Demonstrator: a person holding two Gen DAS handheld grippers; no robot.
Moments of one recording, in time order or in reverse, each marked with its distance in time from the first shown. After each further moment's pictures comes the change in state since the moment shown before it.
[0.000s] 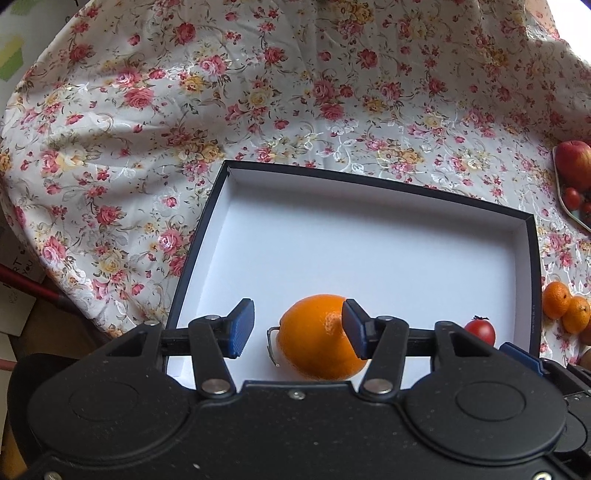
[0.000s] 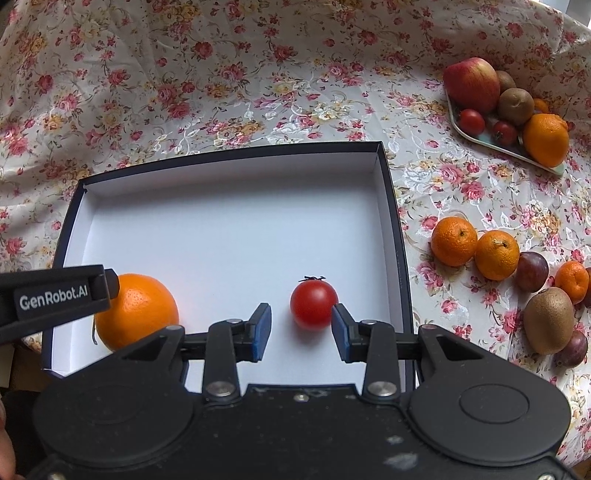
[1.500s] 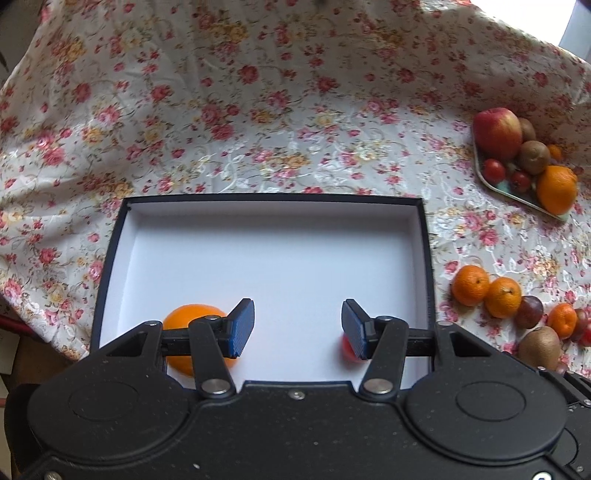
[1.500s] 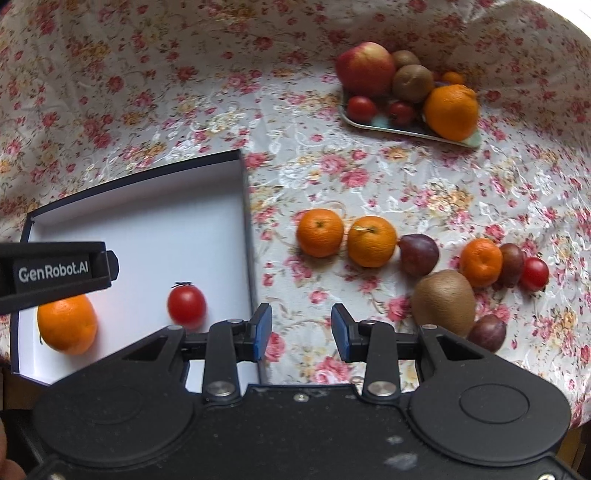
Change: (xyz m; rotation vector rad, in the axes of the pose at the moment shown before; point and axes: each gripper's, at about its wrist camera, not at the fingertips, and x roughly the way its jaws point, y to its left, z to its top) left arm -0.027 -0.092 -0.002 0.146 -0.022 -0.081; right arm -0.029 -0.094 -0.003 0.120 0.005 -0.089
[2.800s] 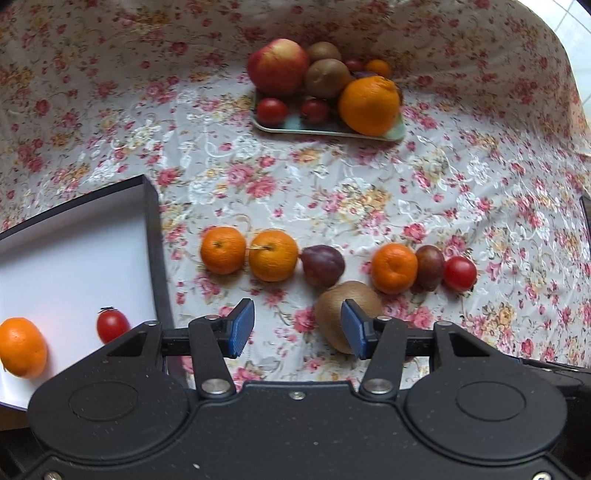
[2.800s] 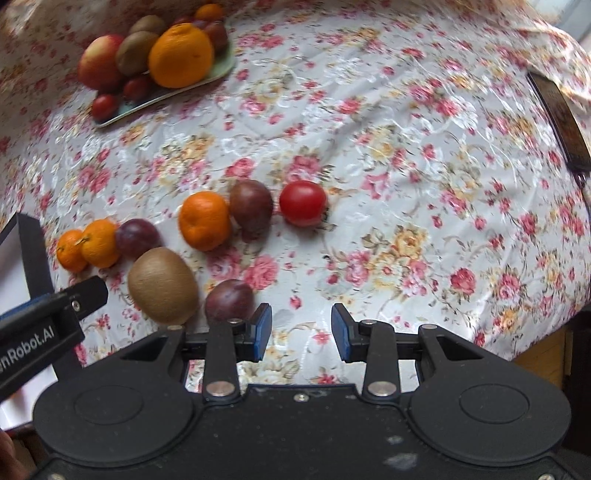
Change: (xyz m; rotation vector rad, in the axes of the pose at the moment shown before) left arm -0.003 -0.182 -0.027 0.249 0.079 -0.228; right arm 0.001 -0.200 -0.017 0.377 0.197 -0.145
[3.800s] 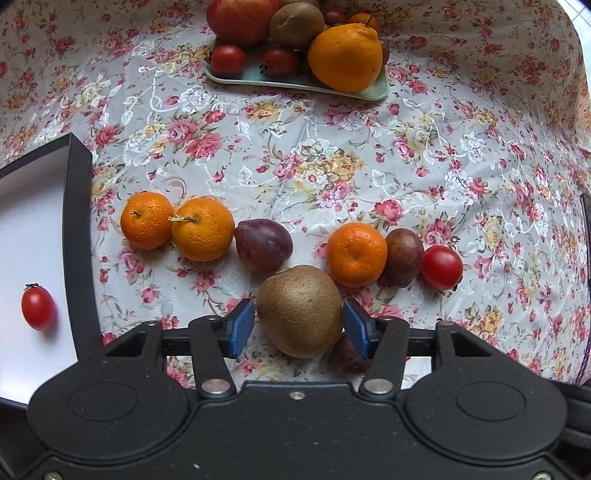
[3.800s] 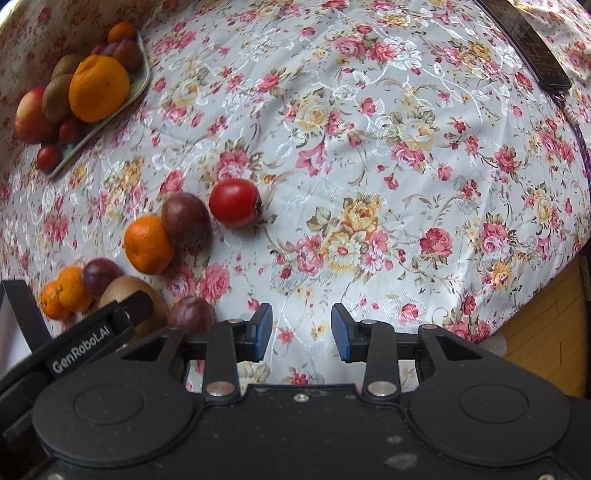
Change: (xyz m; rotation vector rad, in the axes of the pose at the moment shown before) left arm 0.048 -0.028 0.005 -0.070 0.112 -0.061; right arm 0.015 -0.045 0.014 0.229 0.091 0.029
